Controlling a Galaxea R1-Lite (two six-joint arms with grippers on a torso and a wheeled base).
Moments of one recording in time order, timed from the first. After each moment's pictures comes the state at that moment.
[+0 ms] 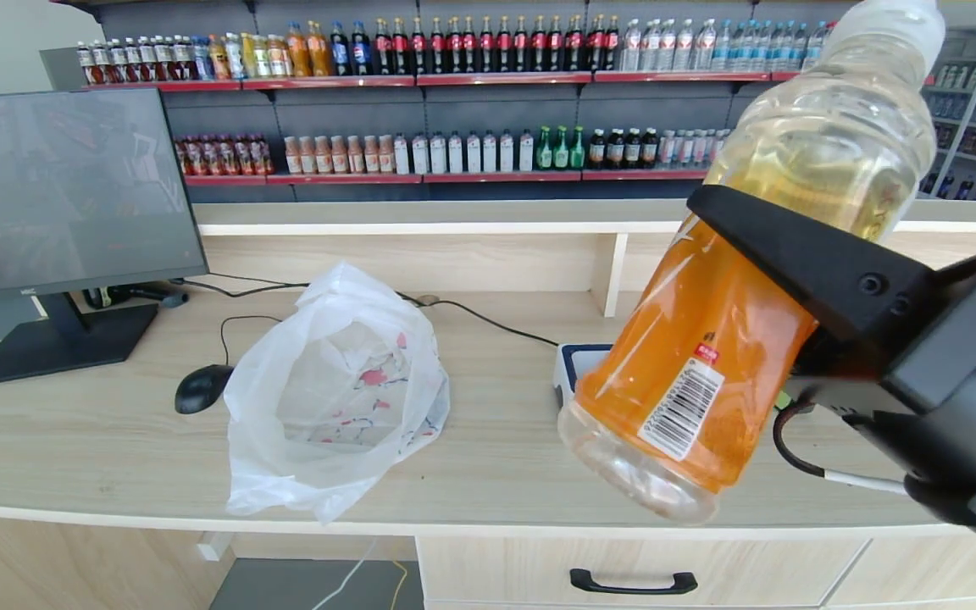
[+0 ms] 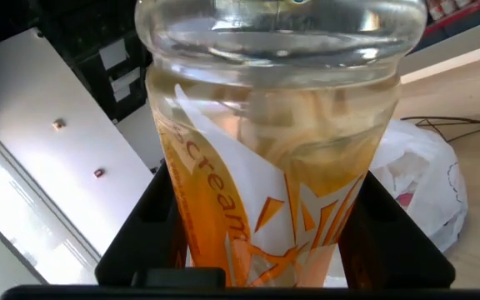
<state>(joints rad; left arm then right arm) 0.00 0.00 0.00 0.00 0.00 -0.01 0.89 1.41 -0.53 -1.30 -0.09 0.64</state>
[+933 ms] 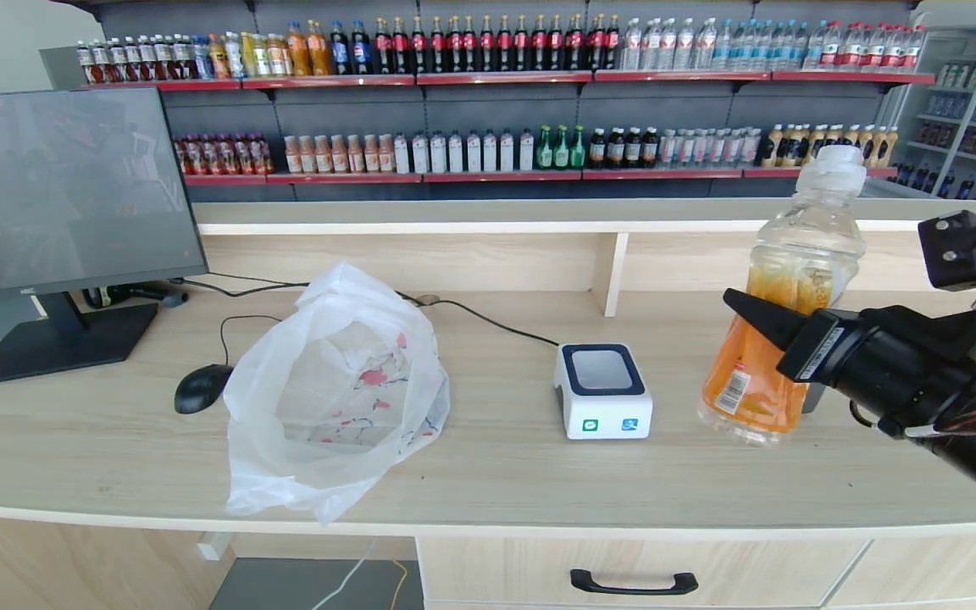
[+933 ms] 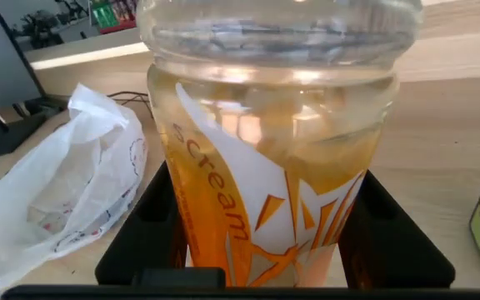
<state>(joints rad) 0.00 0.00 0.00 0.00 0.00 -0.01 0.38 1.47 -0.51 -1.00 -0.06 0.21</state>
